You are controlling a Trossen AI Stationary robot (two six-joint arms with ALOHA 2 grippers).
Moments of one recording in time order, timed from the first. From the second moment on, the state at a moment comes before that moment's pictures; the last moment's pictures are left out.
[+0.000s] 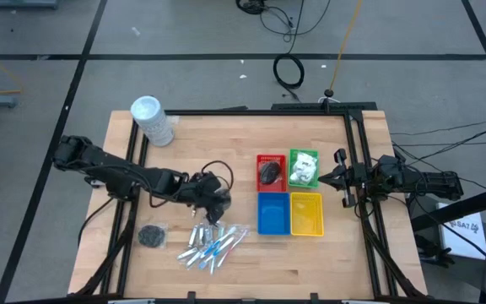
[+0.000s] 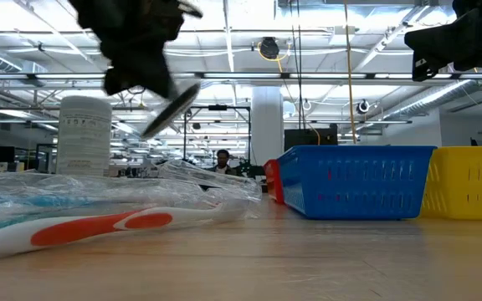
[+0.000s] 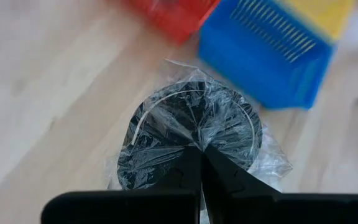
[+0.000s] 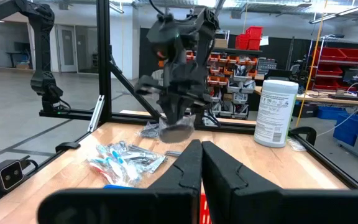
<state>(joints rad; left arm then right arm) -0.24 1.43 0.94 -0.38 -0.24 -0.76 -0.02 0.00 0.12 0.01 -0.12 -0.04</state>
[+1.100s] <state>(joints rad) -0.11 1.49 0.94 0.45 -0.09 -0.05 -0.02 0.00 0.12 0.00 -0.08 -0.04</state>
